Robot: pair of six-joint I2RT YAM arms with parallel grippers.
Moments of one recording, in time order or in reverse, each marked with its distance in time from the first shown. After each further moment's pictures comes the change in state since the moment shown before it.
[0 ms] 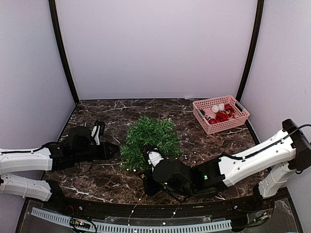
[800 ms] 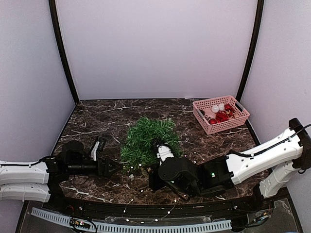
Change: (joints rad) left arm 0.000 -0.179 -0.245 0.127 0.302 -0.047; right arm 0.011 -0.066 -0.011 -0.043 0.128 0.069
